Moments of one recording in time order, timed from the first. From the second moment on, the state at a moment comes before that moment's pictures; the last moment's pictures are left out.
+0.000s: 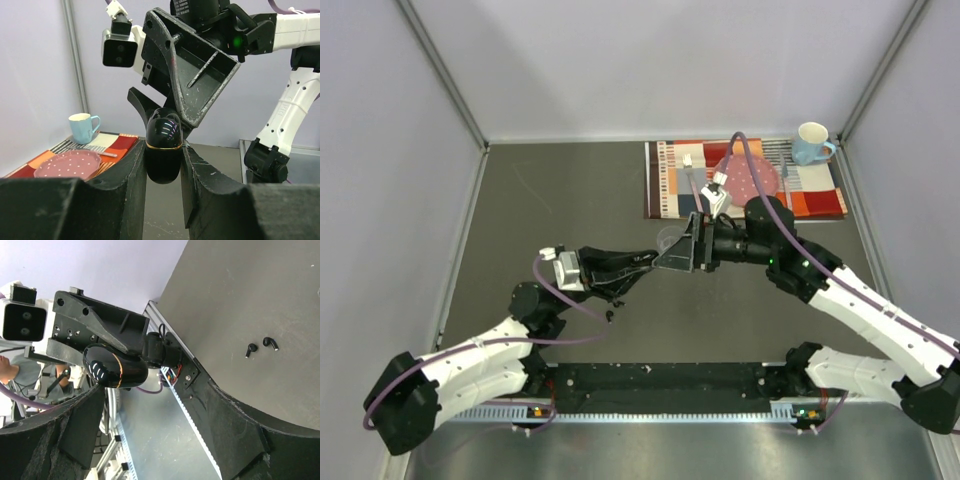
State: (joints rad) left arm -0.78 0.86 0.29 1.15 0.44 -0.25; right arm 0.78 1.02 1.00 -0.27 -0.48 0.84
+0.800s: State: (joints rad) left arm -0.78 0.82 0.29 1.11 0.57 -0.21; right arm 0.77 1.03 0.99 -0.11 -0.50 0.96
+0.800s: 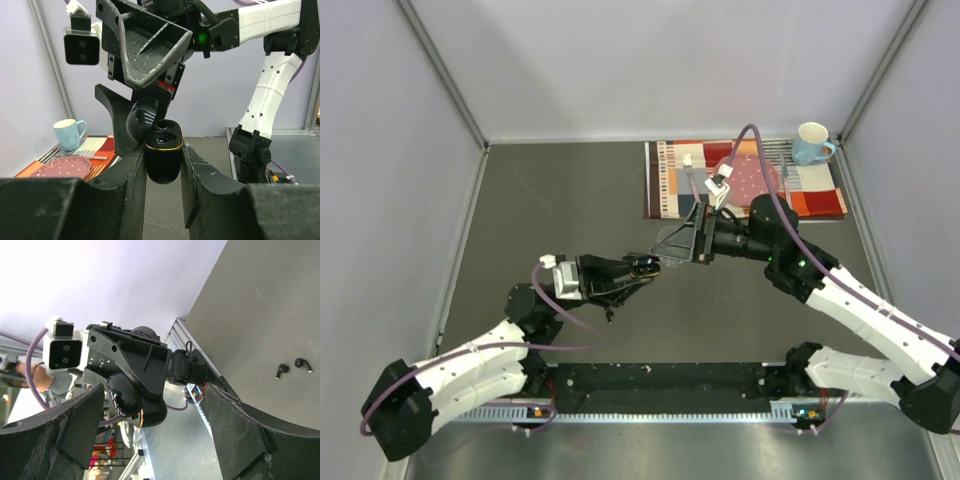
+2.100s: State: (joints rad) left arm -0.78 0.20 0.19 0.61 0.16 -0.07; right arm 0.70 1.22 0.78 -0.20 -0.41 0.78
